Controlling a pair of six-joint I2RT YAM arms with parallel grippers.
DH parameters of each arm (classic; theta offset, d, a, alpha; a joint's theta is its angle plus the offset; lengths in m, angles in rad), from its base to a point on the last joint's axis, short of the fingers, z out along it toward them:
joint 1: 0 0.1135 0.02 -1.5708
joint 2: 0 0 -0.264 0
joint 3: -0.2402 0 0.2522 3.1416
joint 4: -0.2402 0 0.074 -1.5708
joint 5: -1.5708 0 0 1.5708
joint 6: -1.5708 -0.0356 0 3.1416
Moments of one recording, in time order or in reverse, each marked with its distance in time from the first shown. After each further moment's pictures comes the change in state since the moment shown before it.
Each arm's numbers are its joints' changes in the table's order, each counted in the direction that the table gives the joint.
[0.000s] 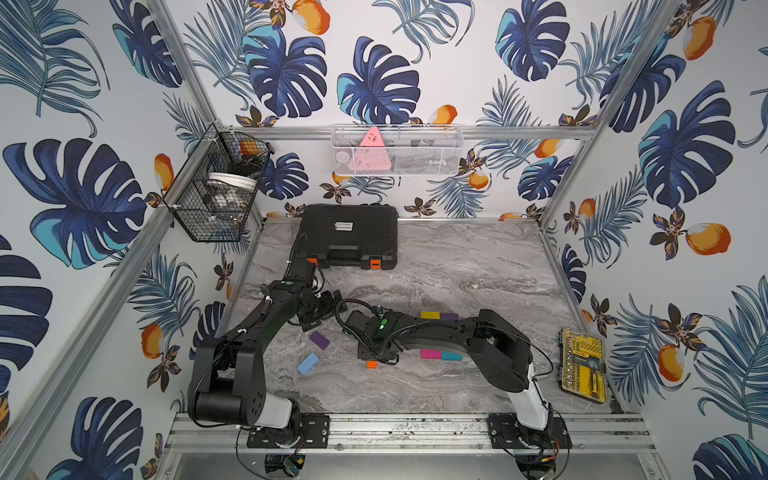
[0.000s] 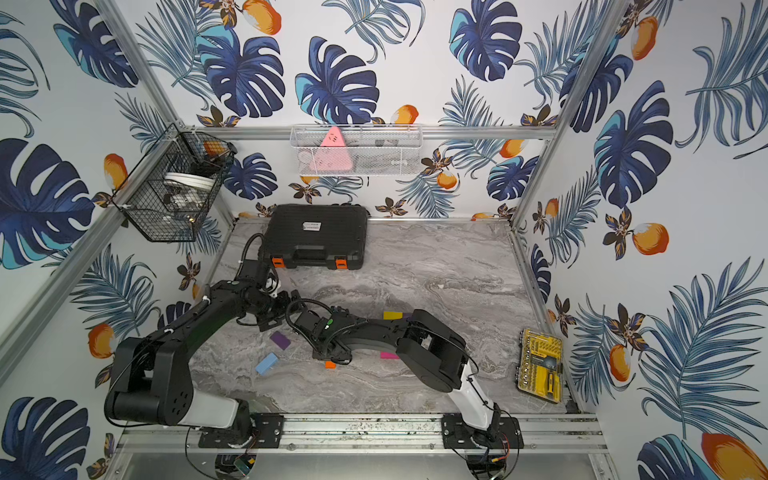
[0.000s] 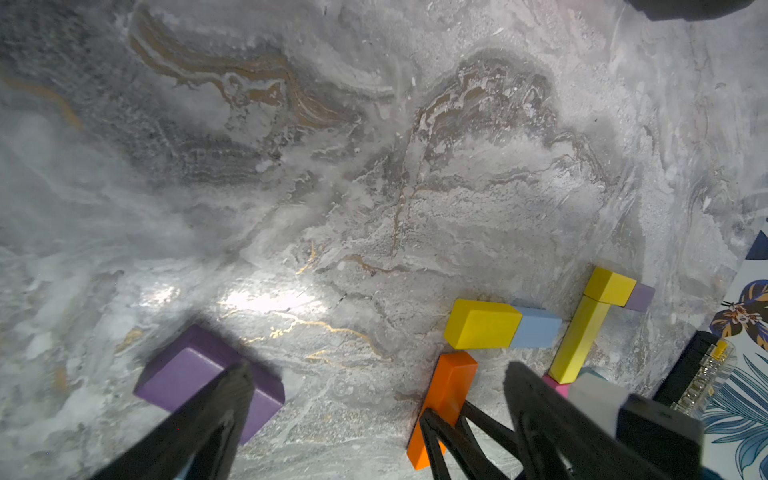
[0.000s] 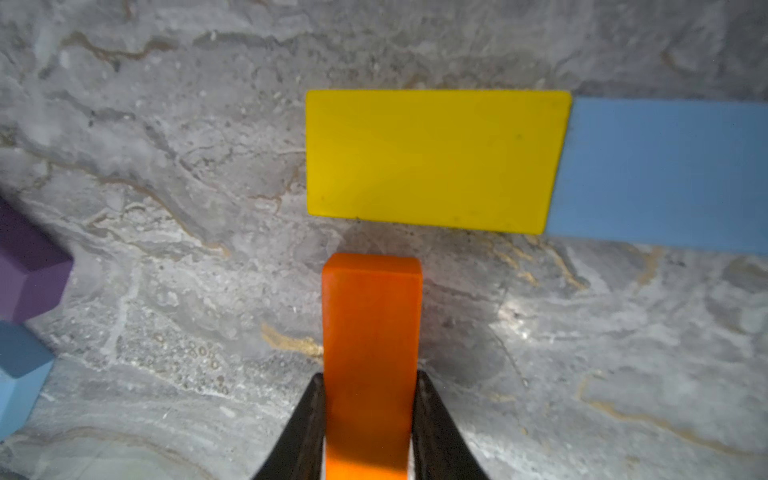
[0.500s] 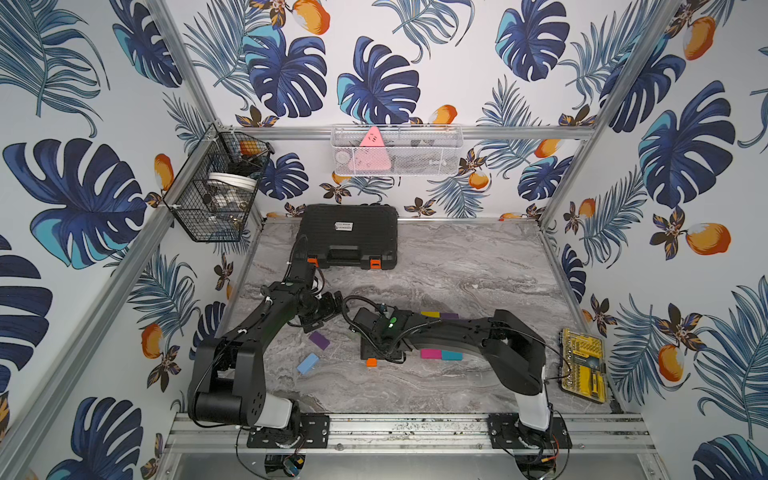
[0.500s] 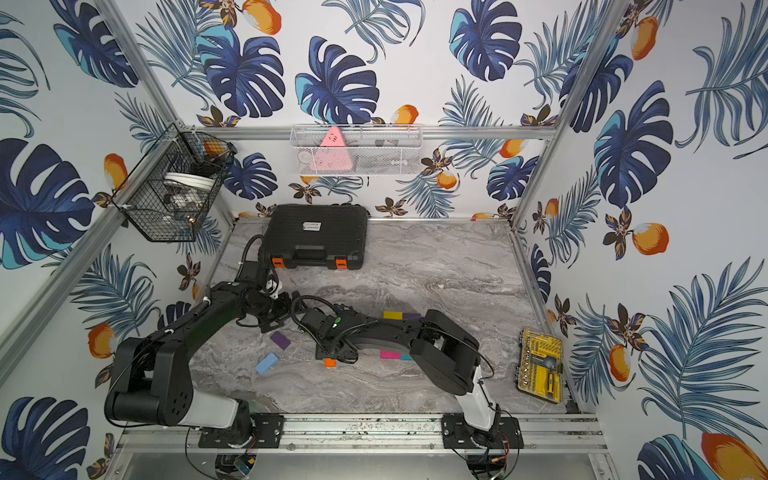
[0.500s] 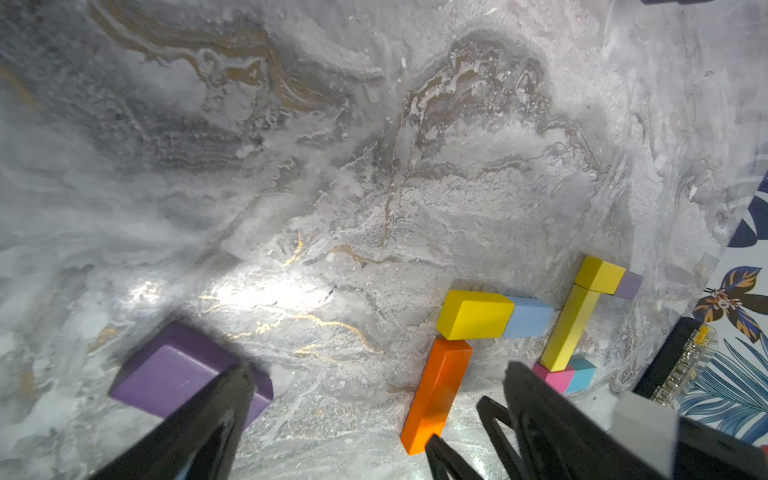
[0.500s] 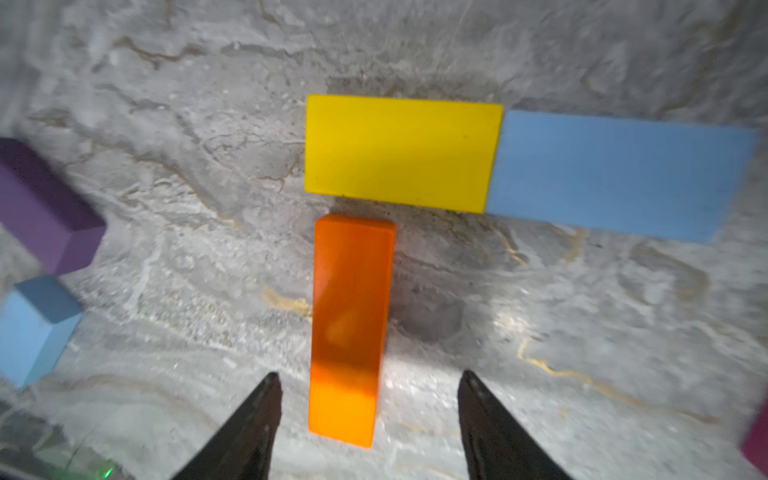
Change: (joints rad) left arm 0.000 -0.008 0.018 0.007 -0.047 0.000; right arm -0.005 -0.146 0.099 0.004 -0.003 0.074
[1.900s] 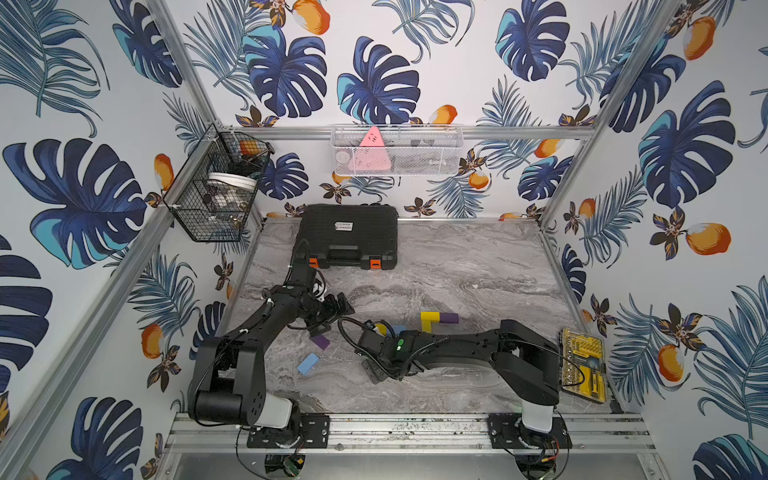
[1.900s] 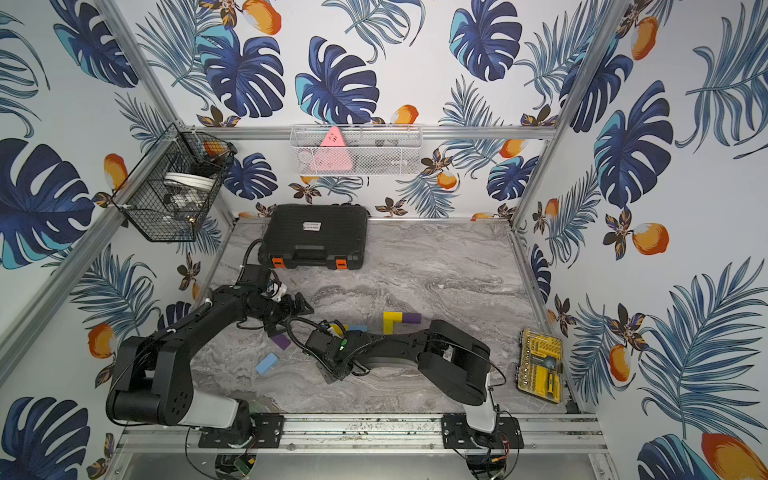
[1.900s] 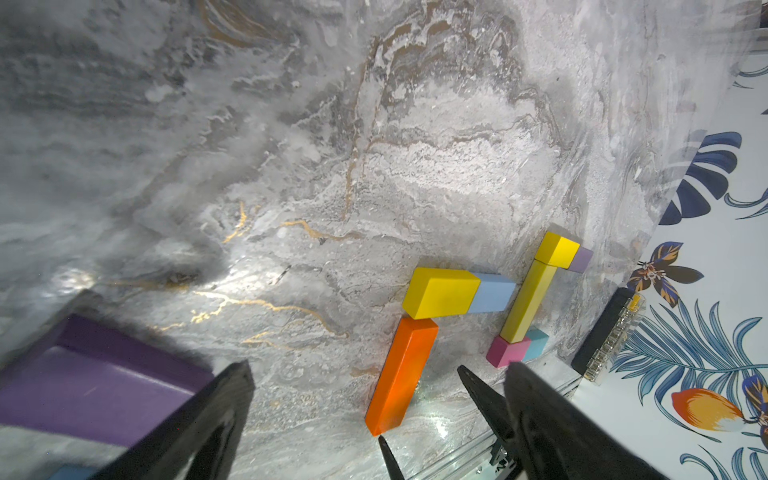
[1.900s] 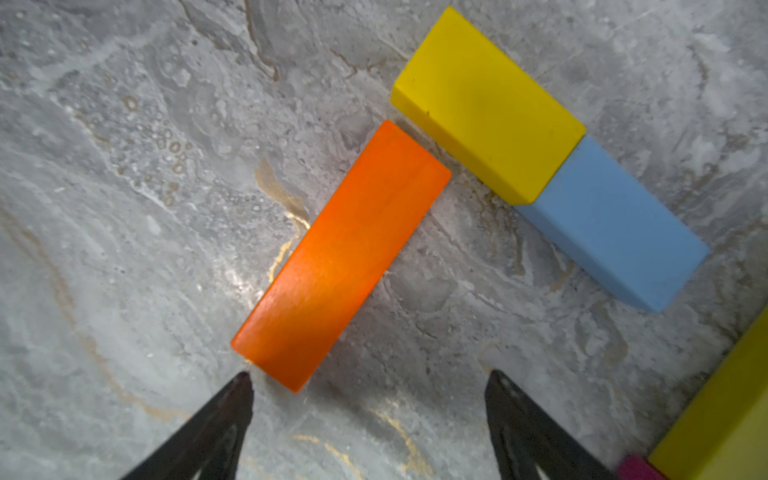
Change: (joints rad) left arm -0.003 0.008 0.035 0.039 -0.115 0.053; right arm 0.090 -0.040 0.174 0.127 -0.138 0.502
